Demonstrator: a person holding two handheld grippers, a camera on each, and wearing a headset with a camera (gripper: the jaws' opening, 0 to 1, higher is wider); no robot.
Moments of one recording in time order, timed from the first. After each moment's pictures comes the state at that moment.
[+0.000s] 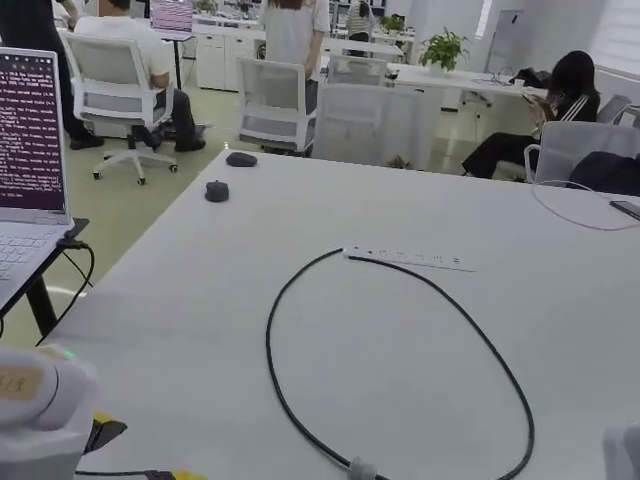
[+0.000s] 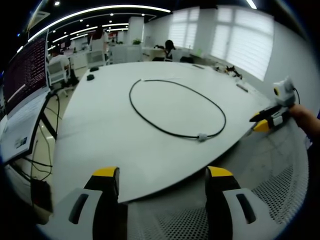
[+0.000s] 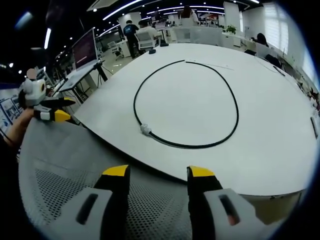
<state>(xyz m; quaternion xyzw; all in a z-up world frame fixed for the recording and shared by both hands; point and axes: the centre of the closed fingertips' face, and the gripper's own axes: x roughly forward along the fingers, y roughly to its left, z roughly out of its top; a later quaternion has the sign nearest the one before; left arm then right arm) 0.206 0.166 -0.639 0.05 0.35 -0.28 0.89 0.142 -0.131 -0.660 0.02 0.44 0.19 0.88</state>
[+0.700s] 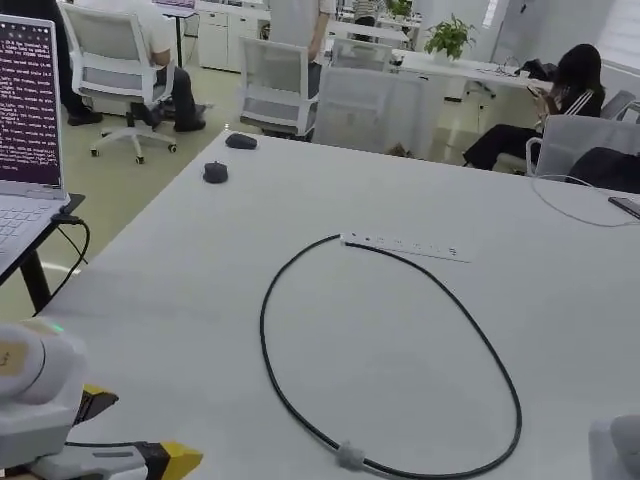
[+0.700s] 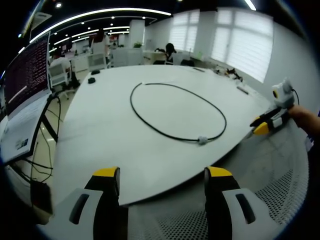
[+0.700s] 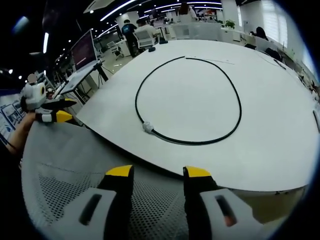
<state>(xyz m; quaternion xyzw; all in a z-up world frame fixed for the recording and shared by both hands) 0.208 0.162 -0.634 0.05 0.34 -0.29 0.89 0.140 -0.128 -0.662 0.04 0.45 0.20 0.87</state>
